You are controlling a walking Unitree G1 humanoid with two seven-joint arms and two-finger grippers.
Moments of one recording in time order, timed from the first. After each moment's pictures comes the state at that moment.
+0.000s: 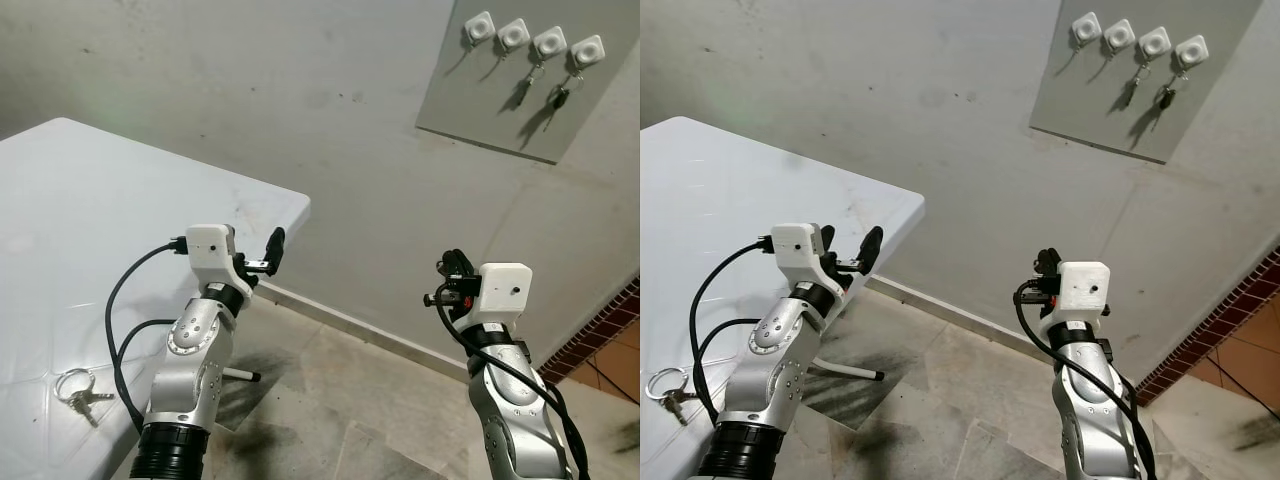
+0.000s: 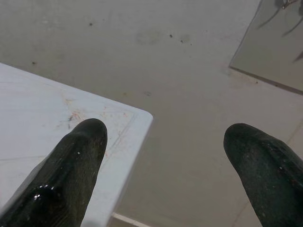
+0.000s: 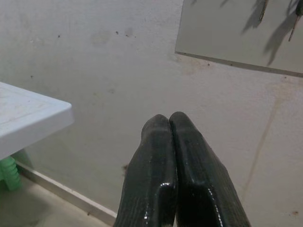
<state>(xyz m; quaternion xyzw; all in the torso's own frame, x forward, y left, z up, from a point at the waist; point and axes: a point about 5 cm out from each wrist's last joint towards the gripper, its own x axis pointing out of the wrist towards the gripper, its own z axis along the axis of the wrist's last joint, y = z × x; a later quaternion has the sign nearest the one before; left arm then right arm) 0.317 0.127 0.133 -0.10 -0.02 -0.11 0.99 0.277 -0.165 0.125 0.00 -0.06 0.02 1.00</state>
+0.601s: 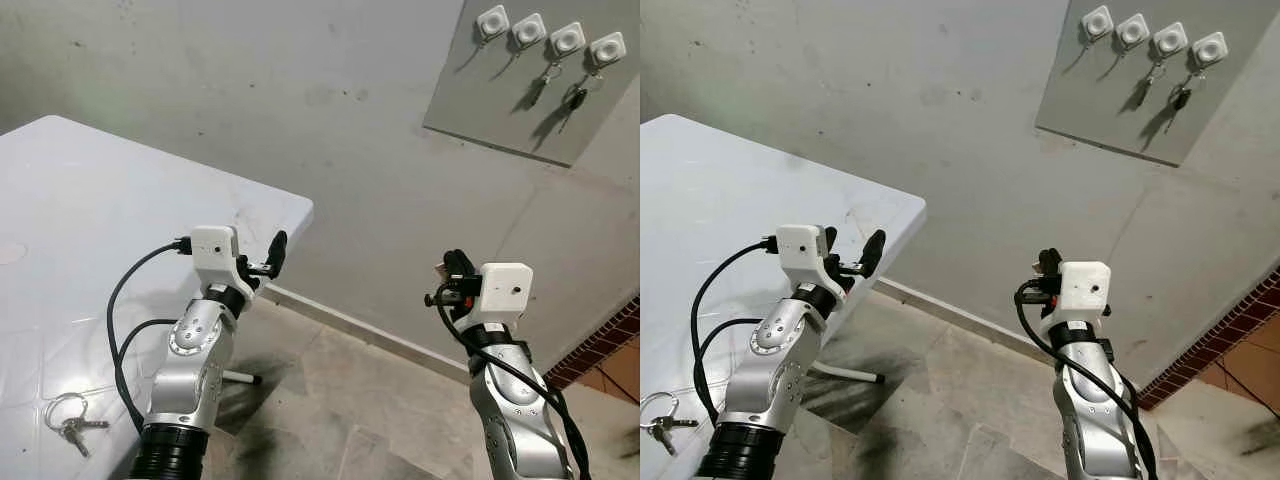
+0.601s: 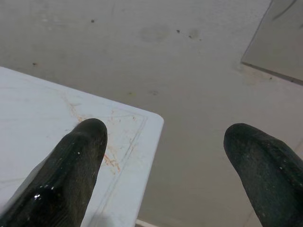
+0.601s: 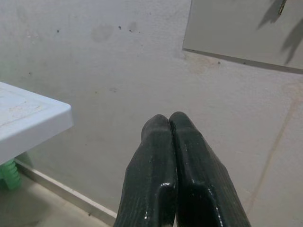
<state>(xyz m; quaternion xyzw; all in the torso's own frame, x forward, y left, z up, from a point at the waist) 0.316 0.125 0.132 -0.09 -0.02 -0.12 0.99 0.278 -0.166 0.124 0.00 -0.05 0.01 1.00</state>
